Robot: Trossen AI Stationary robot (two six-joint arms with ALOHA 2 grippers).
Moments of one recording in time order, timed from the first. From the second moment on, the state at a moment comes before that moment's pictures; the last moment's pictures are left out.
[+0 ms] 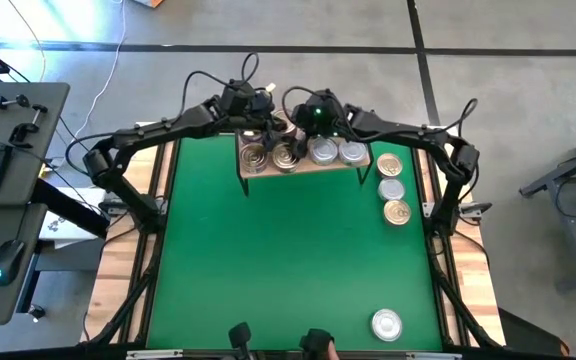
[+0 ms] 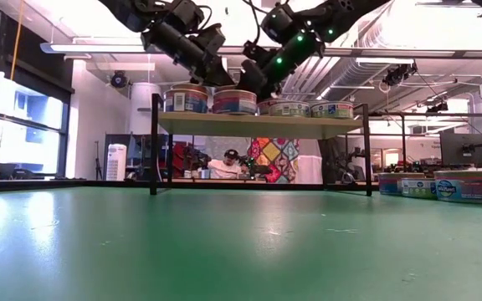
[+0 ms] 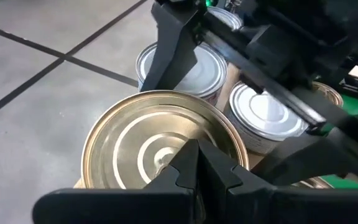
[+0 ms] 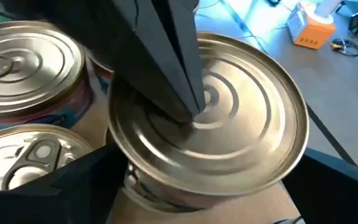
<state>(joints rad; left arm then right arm) 0.60 1.61 1.29 -0.21 0.21 0.06 -0.48 1.83 1.49 -0.24 -0.02 -0.22</state>
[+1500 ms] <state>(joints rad) 0.14 1.42 1.29 -0.36 -0.14 0.23 0.58 1.34 1.06 -0.90 0.60 0.54</state>
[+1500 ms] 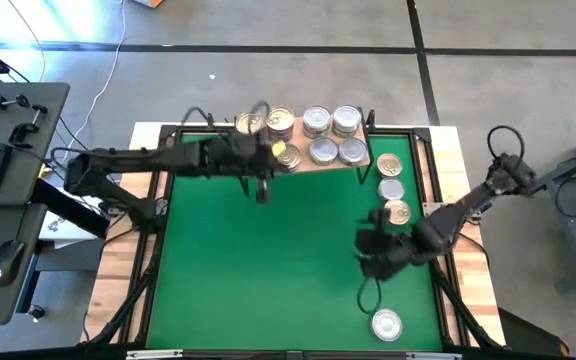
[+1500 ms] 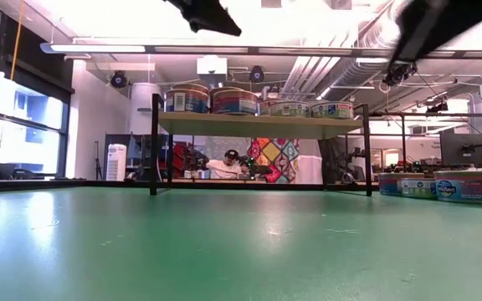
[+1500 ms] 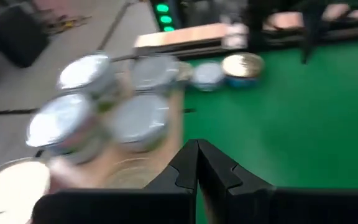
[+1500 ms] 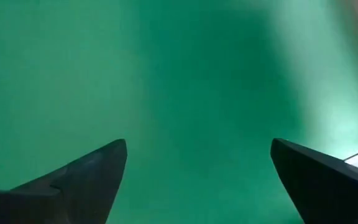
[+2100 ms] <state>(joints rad) -0.30 1.85 1.29 0.03 -0.30 0.03 1.07 1.53 0.92 -0.45 0.20 1.39</state>
